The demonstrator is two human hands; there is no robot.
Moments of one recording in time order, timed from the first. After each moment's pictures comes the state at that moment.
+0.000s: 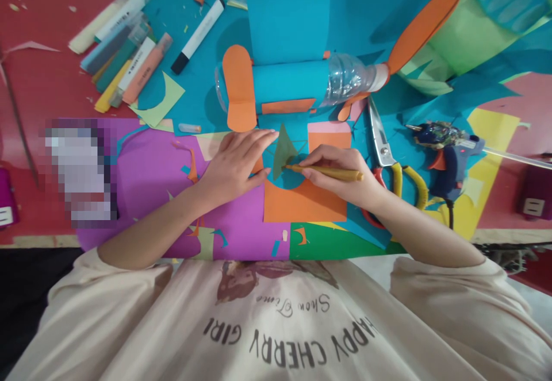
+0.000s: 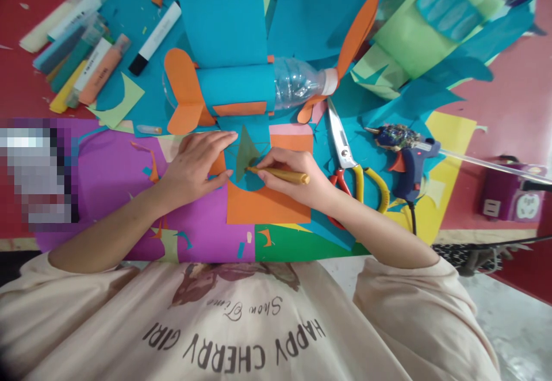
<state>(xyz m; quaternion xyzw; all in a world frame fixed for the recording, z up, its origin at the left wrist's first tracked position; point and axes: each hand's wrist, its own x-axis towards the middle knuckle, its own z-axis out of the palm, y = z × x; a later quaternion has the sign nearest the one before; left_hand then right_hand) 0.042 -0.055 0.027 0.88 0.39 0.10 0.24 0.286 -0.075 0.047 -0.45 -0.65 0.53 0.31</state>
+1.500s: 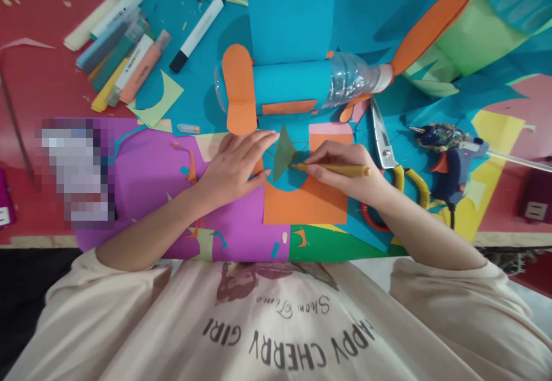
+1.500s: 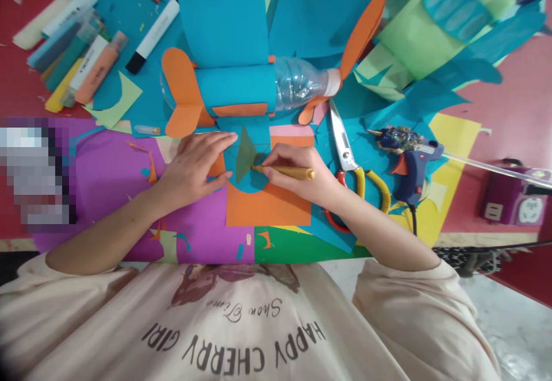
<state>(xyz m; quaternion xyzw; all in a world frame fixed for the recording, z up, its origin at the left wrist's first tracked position) 0.043 -0.057 0.031 0.88 0.40 0.09 0.24 0.293 -0.068 0.048 -0.47 -0.63 0.55 0.29</state>
